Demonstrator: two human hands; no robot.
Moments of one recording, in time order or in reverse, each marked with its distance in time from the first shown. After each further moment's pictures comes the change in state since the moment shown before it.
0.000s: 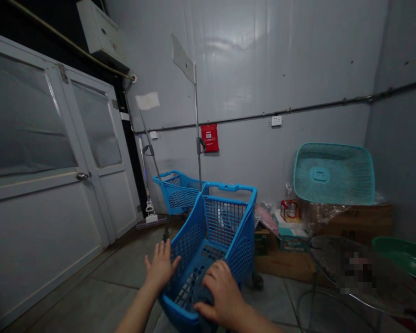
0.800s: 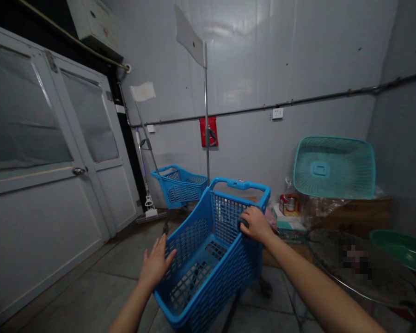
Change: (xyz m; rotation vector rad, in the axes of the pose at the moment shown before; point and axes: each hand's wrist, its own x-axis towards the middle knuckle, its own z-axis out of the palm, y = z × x) left_hand 0.004 -0.013 0.010 -0.108 0.065 0.071; right_hand 0.042 0.150 -0.110 -0.465 0.047 0.132
